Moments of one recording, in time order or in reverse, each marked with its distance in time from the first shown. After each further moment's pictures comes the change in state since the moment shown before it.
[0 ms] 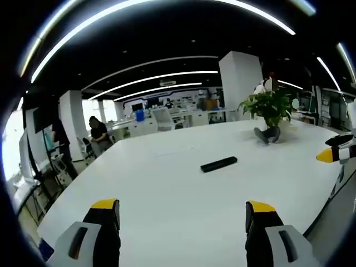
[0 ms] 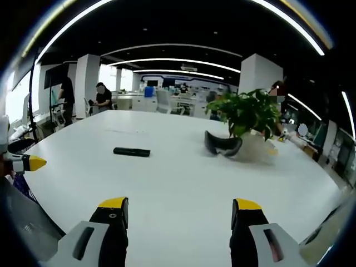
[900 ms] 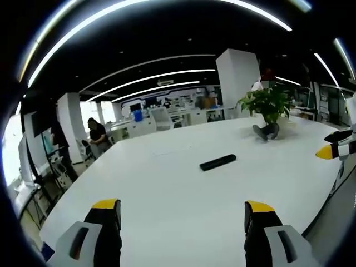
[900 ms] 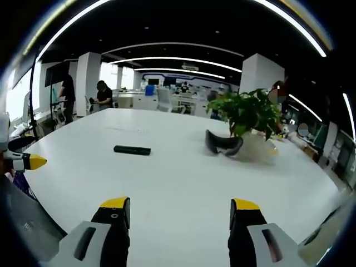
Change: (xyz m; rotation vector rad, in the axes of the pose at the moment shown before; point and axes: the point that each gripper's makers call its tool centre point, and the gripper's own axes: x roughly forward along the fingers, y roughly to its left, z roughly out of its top) left arm 0.001 -0.002 -0.001 0.025 0.008 -0.005; right arm 0.001 0.001 -0.002 -0.010 0.008 0.003
